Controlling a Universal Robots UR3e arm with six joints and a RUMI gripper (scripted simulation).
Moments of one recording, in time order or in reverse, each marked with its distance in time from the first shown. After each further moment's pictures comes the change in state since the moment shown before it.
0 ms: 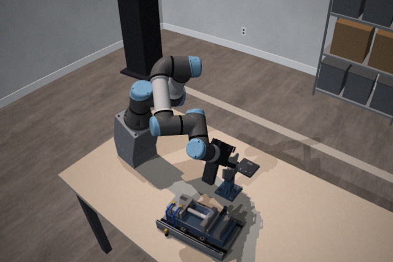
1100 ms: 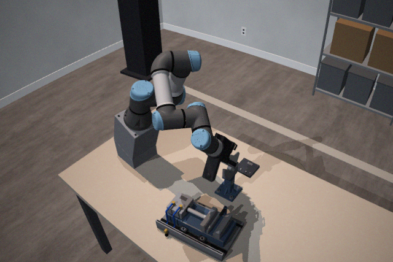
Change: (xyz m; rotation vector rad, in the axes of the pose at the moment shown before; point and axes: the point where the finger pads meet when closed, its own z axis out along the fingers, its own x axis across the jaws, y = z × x) arm 0.001 0.000 0.000 0.101 0.001 0.000
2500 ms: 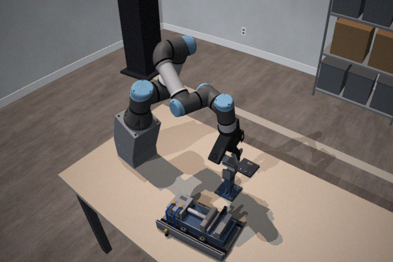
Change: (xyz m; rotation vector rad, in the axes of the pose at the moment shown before) arm 0.000 0.003 0.001 0.442 -0.001 0.000
